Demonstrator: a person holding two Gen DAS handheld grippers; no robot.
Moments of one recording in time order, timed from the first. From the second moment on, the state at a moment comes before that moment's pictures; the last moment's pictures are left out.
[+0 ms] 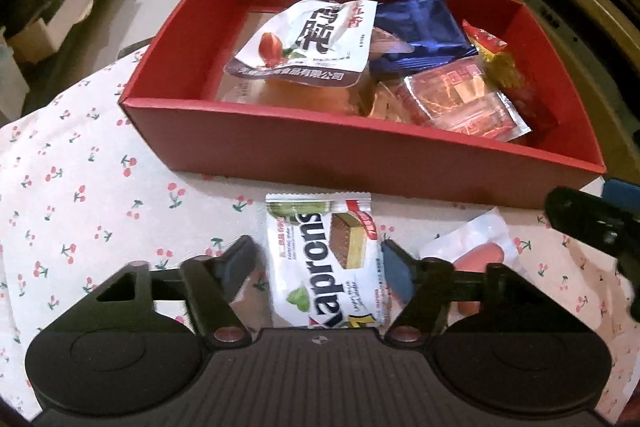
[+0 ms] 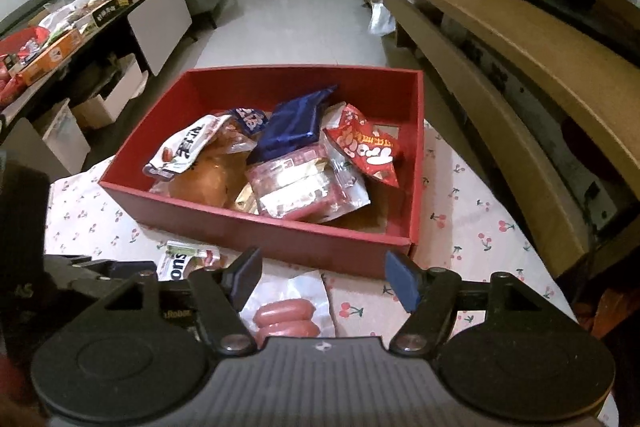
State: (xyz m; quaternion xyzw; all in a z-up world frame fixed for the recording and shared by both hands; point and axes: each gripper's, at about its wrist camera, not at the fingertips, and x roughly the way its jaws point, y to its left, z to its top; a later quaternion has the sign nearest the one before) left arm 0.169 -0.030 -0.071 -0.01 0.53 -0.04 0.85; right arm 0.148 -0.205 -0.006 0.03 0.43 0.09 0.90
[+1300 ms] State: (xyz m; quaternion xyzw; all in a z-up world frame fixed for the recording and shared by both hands) left arm 0.126 -0.003 -0.060 -0.01 0.55 -0.07 0.83; right arm 0.141 -0.165 -0.058 -0.05 0.52 0.14 0.84
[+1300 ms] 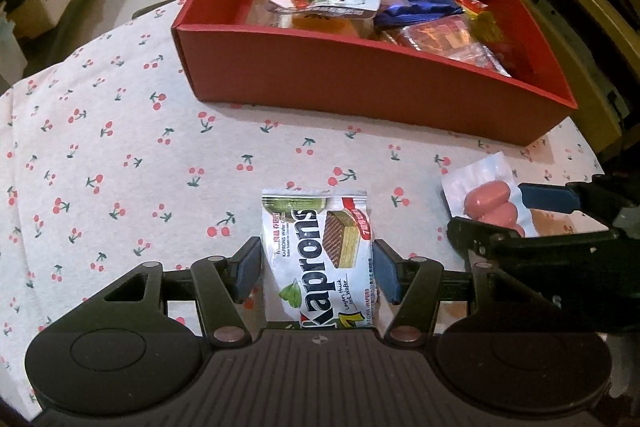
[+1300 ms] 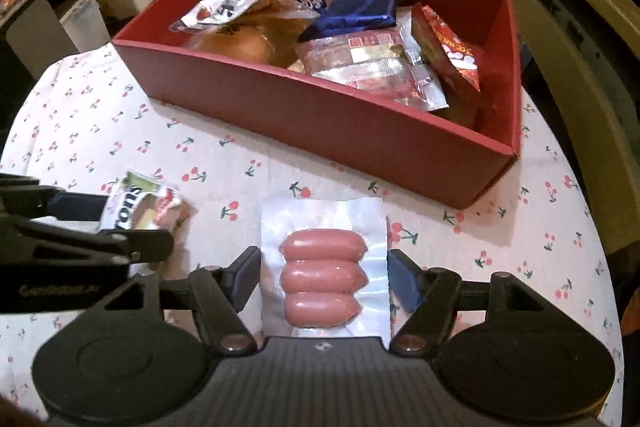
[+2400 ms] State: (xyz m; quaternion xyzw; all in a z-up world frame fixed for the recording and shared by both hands) left arm 0.099 -0.021 -0.052 0.03 0.54 -0.08 0.84; right arm 0.108 -0.179 -0.046 -0.03 0.51 0.09 0.86
